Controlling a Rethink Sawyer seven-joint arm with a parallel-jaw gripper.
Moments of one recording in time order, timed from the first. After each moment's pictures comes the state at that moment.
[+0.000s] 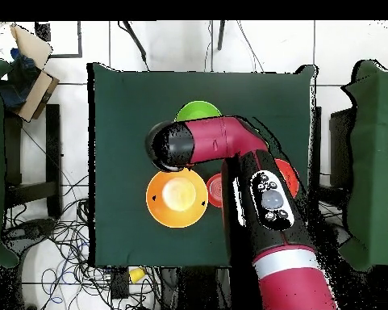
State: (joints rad) arm -0.37 -0.70 0.34 1.55 -0.38 0.78 2.26
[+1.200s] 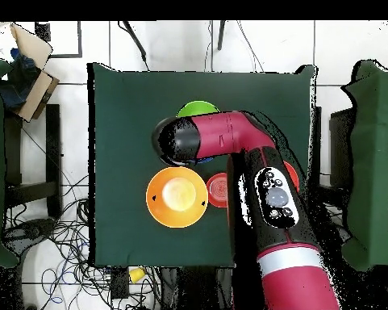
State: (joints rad) arm -0.37 -0.68 0.32 1.50 -0.41 0.78 2.26
